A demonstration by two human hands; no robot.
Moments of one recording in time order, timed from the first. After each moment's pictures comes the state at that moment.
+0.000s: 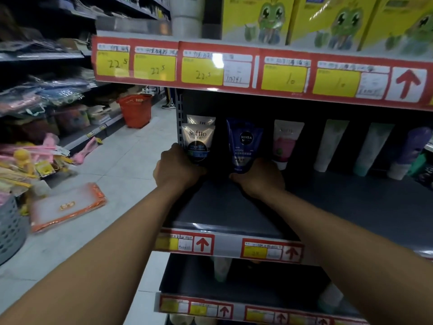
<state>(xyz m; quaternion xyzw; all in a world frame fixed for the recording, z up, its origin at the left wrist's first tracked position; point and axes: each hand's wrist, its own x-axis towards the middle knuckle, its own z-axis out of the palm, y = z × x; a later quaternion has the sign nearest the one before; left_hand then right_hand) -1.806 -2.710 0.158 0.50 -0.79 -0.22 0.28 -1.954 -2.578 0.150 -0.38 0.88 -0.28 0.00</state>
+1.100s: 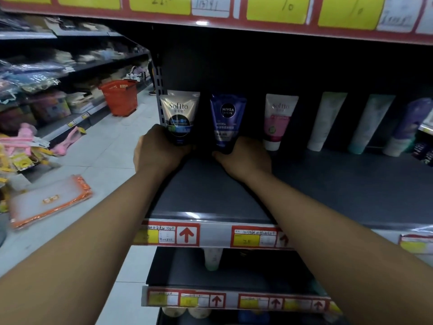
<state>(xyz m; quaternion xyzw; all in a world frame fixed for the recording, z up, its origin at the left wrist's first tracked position) -1.822 -2.743 0.126 0.47 -0.79 -0.20 0.34 -1.968 -2.603 0.128 -0.41 0.86 -0.28 -0.09</state>
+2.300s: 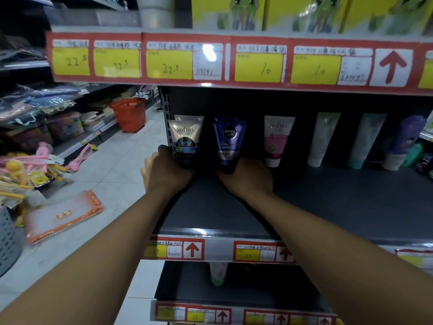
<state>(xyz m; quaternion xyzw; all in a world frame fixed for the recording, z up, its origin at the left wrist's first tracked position) -1.814 -2.724 0.135 0.49 -0.79 -0.16 0.34 -1.950 -2.590 0.140 -0.38 0.89 -0.24 -0.09</state>
